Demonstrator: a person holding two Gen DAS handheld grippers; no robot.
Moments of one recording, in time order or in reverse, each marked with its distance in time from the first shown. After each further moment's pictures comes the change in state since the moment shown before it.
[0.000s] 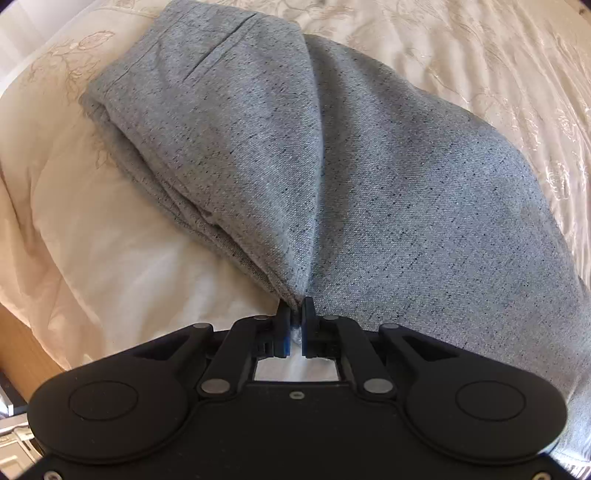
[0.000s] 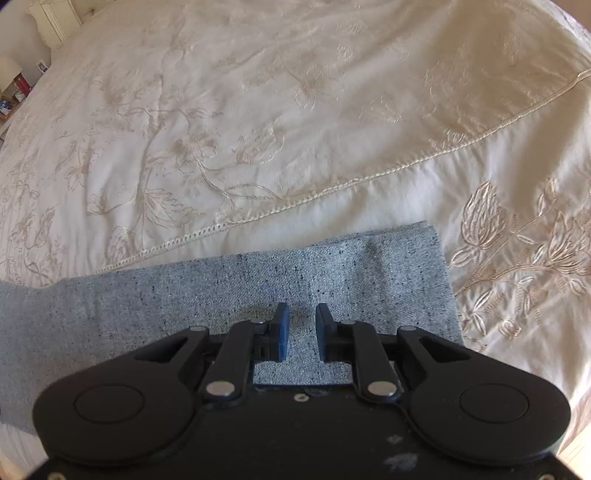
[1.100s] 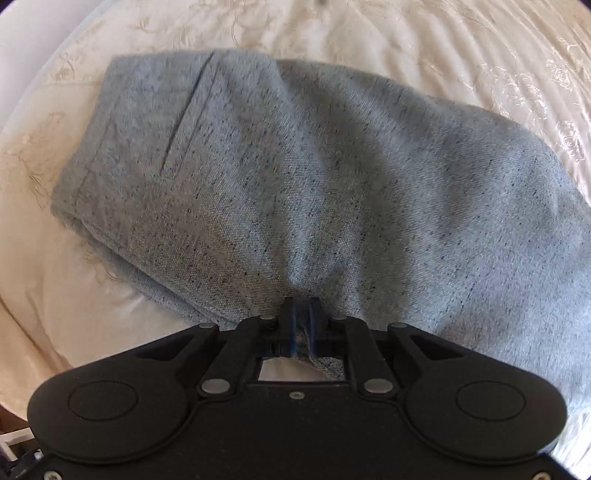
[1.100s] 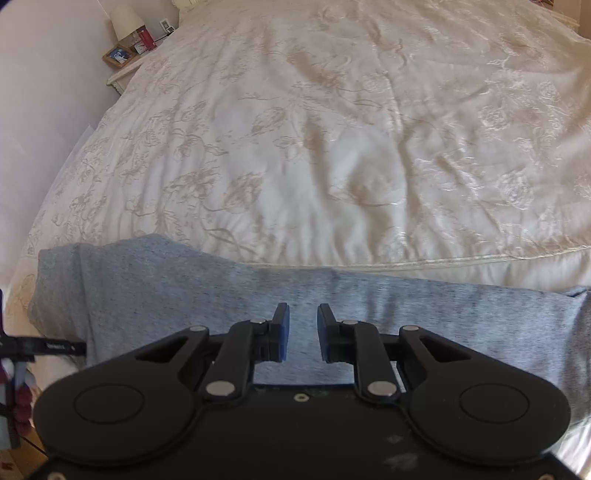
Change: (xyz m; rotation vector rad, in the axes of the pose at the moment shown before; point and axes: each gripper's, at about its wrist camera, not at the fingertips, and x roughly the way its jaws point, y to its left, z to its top) left arm 0.015 0.028 0.053 0.297 0.017 0.005; right arm -0.053 0.222 -0.018 -0.255 -0.025 0.295
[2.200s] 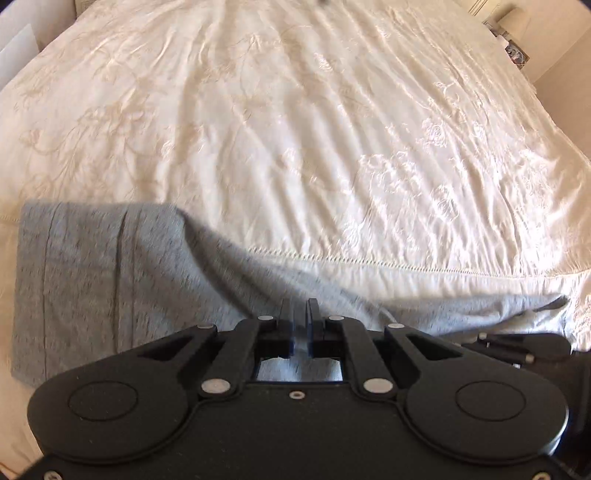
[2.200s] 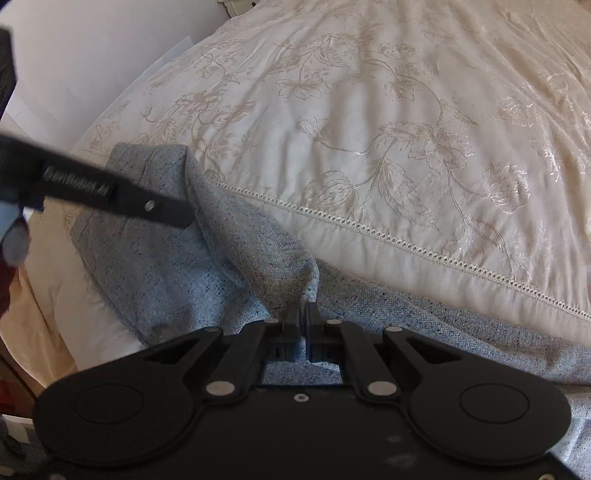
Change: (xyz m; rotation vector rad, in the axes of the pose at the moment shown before) left arm -0.050 0.024 0.107 0.221 -0.114 -0.369; right arm 0.091 0.205 -0.029 -0.347 0.102 0.102
